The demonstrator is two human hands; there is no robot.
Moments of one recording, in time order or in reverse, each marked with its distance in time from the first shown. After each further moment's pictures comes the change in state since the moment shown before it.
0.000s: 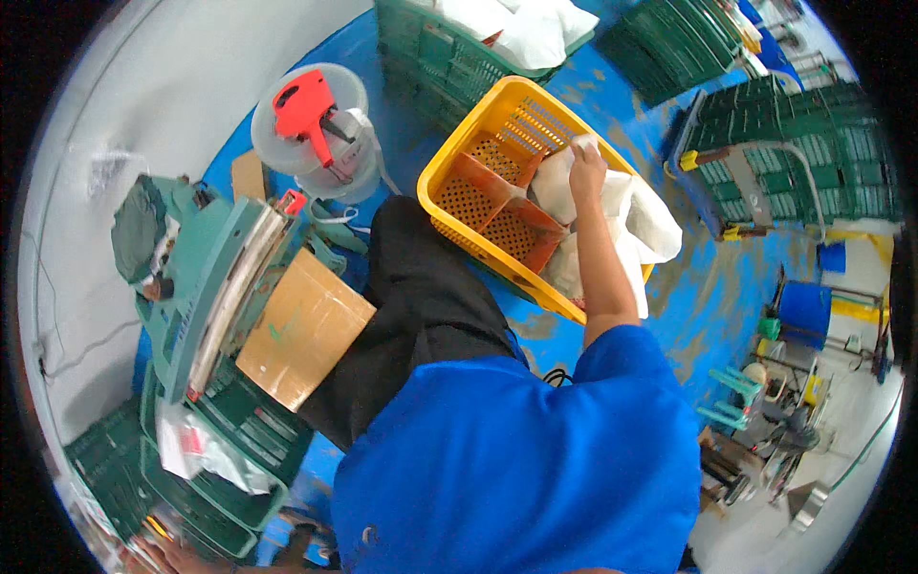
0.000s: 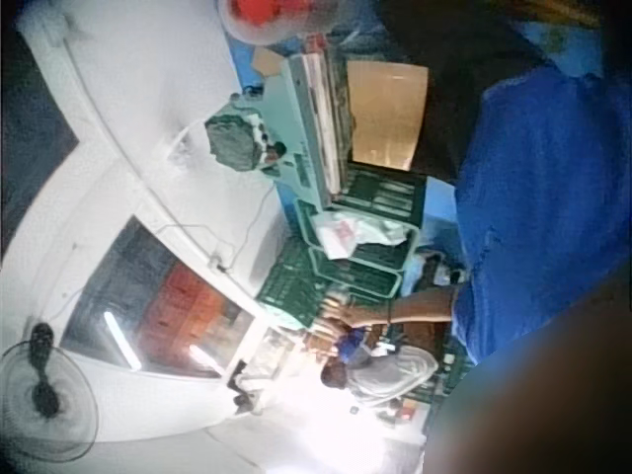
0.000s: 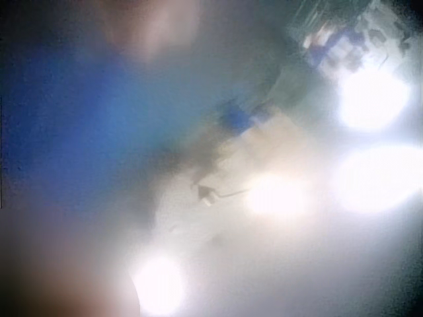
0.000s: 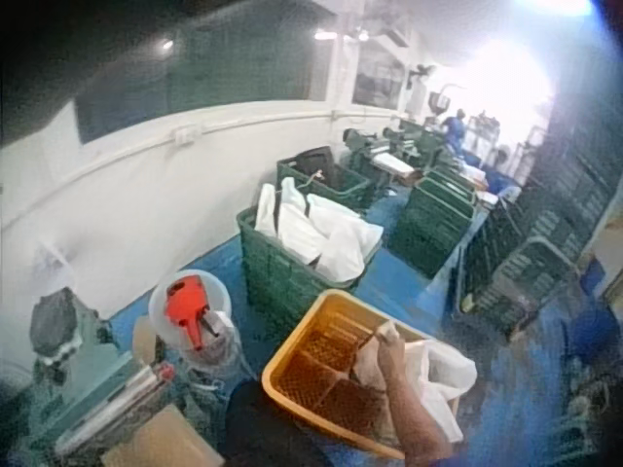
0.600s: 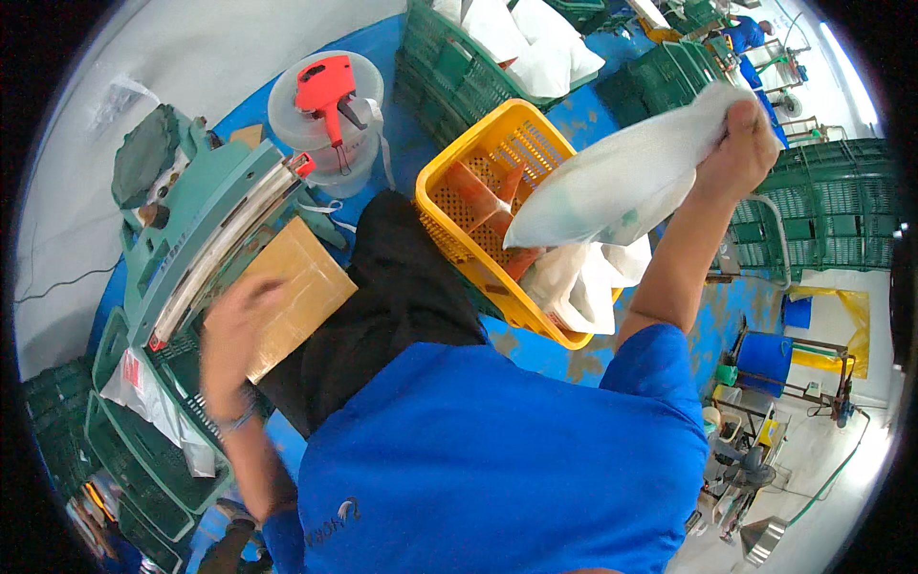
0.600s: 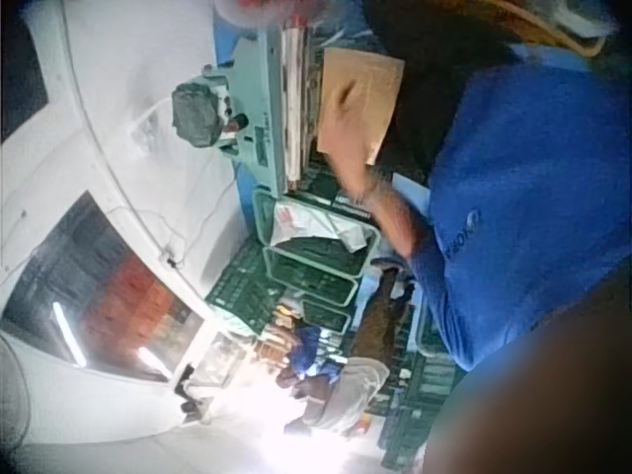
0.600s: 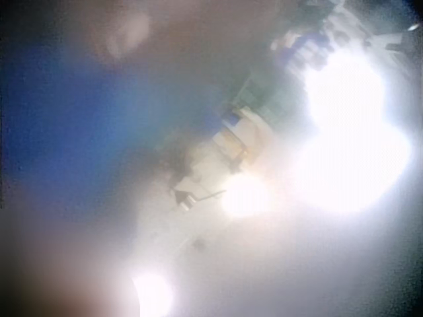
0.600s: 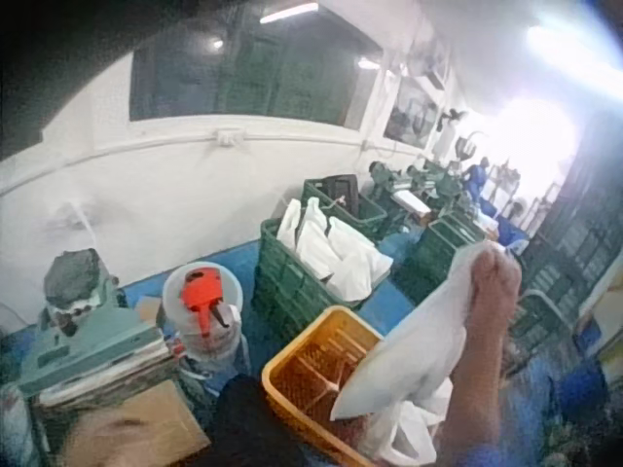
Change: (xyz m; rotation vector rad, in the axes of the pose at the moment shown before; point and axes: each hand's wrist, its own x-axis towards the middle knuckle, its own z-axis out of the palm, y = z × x) left_hand -0.252 0.467 0.129 -0.619 -0.900 0.877; right_hand -0.011 -0.293 -0.230 0.709 0.142 -0.785
